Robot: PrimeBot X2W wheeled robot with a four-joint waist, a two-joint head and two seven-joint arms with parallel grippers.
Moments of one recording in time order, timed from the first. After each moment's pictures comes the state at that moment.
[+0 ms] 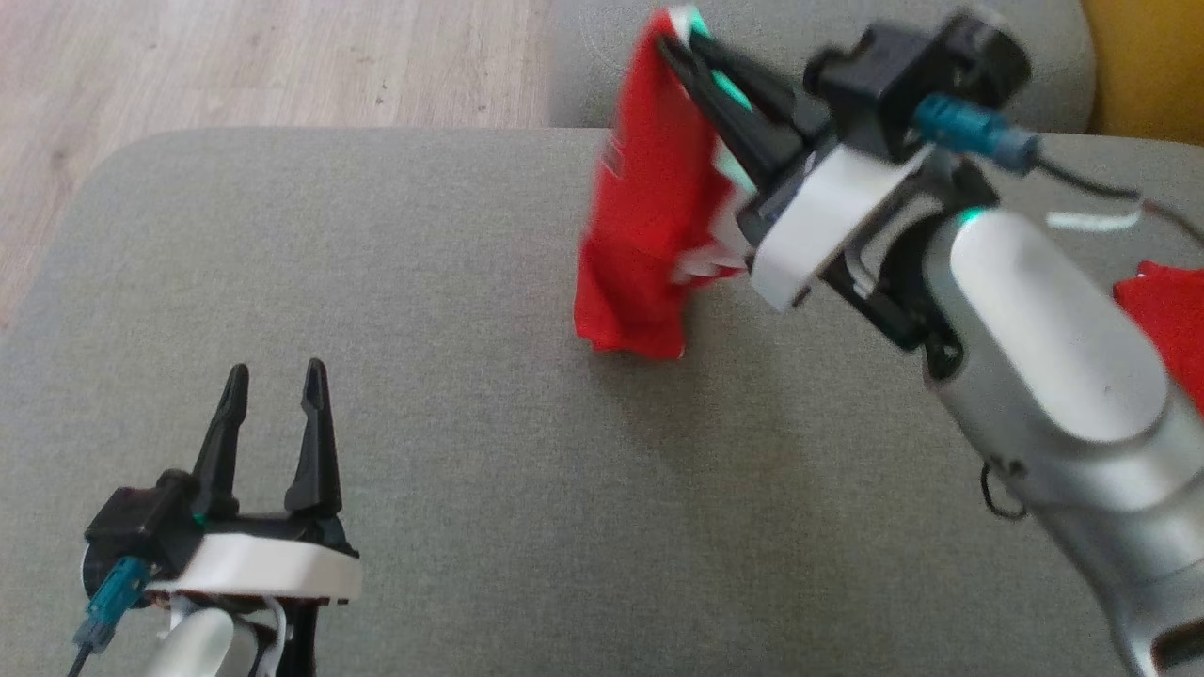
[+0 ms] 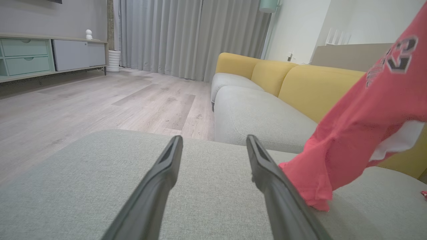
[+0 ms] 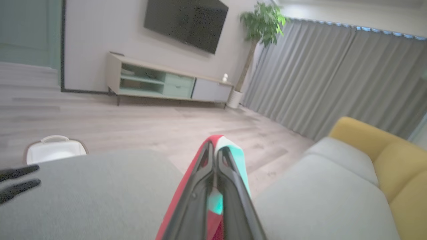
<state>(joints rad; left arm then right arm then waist) -0.09 0.41 -0.42 0.01 -0.67 0.20 -0.21 -0.79 -0.26 0.65 0.14 0.33 0.12 0.23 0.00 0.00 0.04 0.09</state>
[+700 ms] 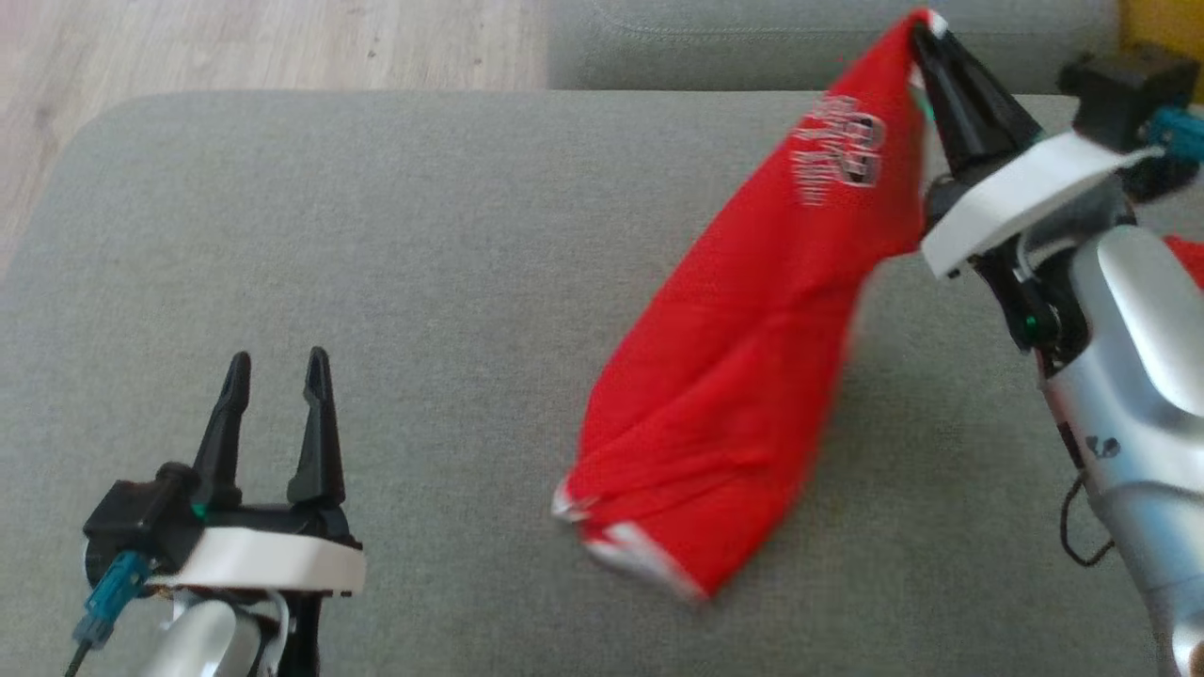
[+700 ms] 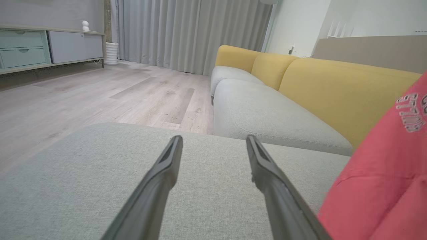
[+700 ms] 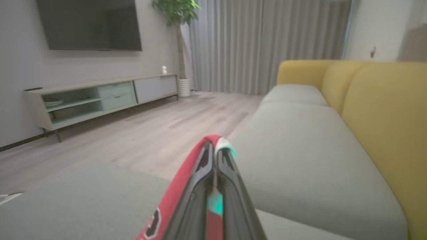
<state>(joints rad) -0.10 0.41 -0.42 0.00 -0.67 0.20 -0.21 -0.72 -0.31 0.40 0.46 0.49 0.12 -0.01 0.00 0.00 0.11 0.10</state>
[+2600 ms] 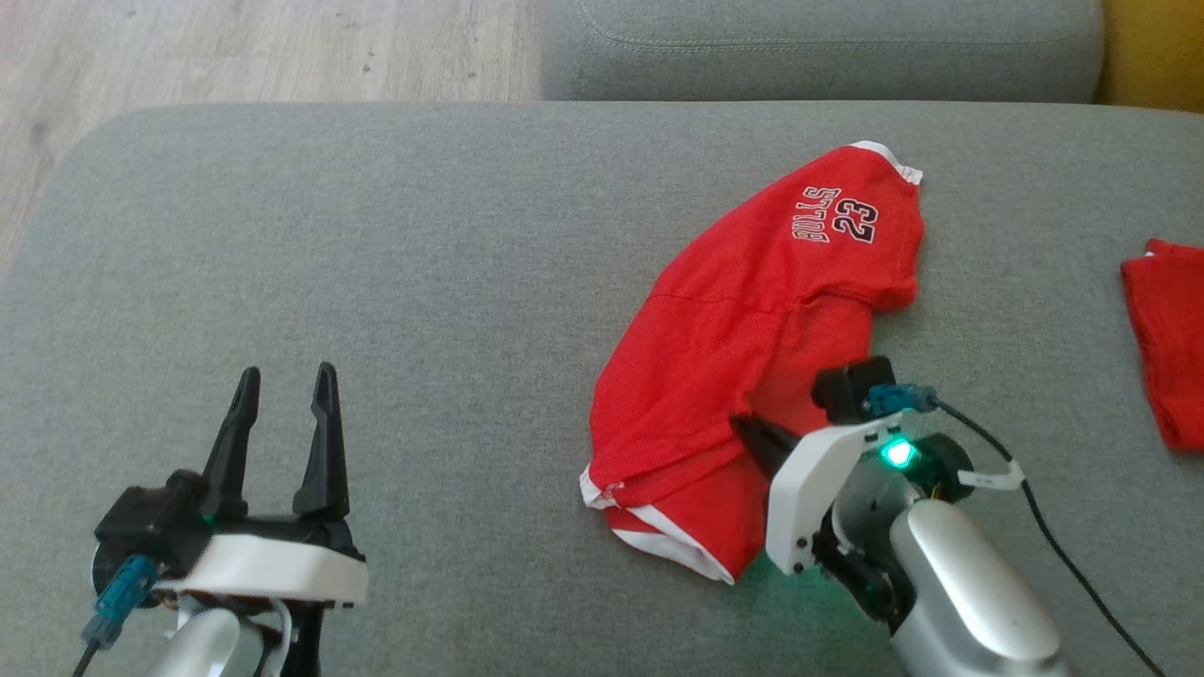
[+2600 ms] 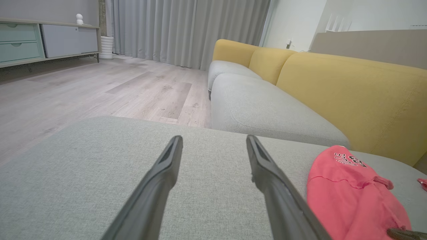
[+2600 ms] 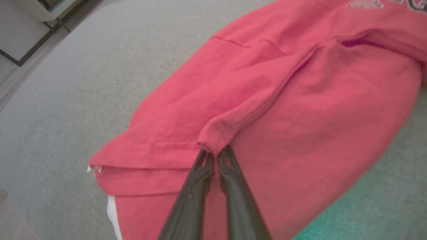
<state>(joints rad) -0.10 0.42 -0.45 0.03 -0.69 0.19 -0.22 -0.29 -0.06 0.39 0.43 0.34 0.12 0.37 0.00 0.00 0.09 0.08</state>
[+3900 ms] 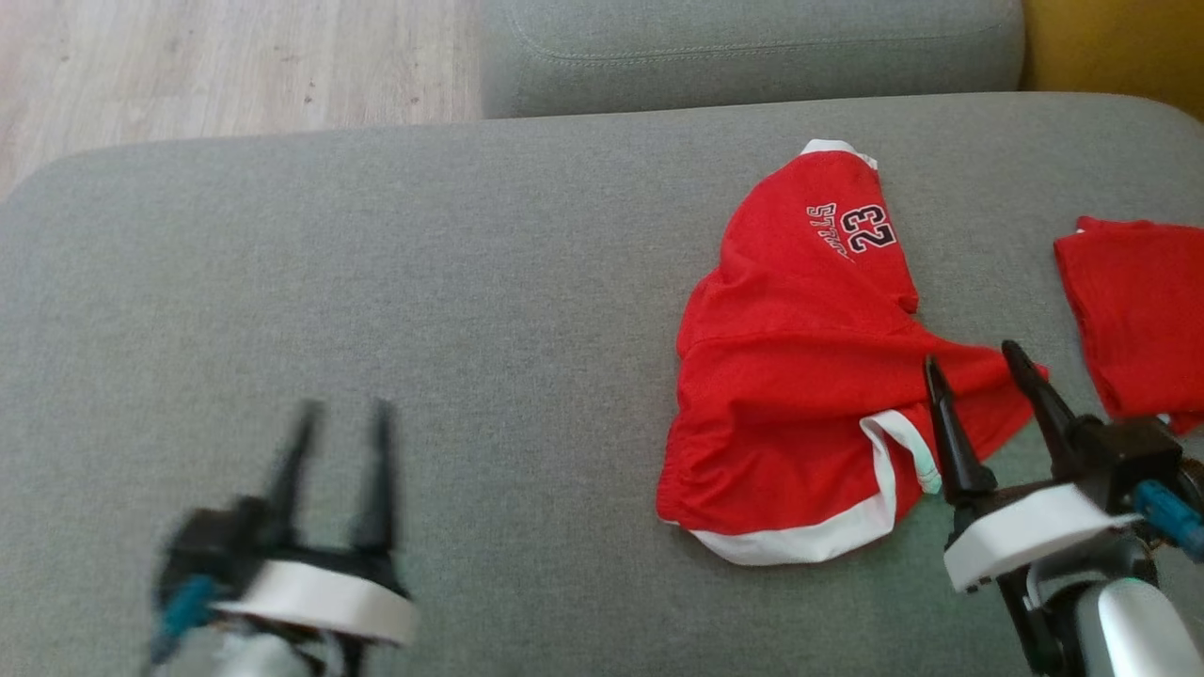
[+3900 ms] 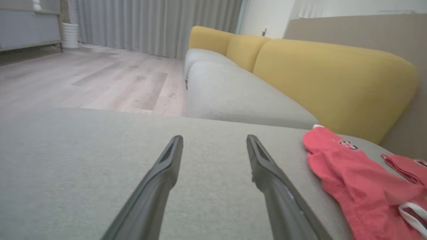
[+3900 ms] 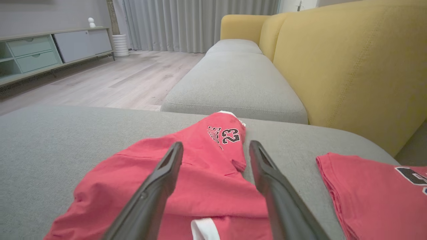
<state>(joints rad) -0.09 0.39 -0.52 0.07 -0.68 0.15 -0.22 0.01 -0.13 0.04 -0.01 0.10 0.12 0.04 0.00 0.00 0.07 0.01</state>
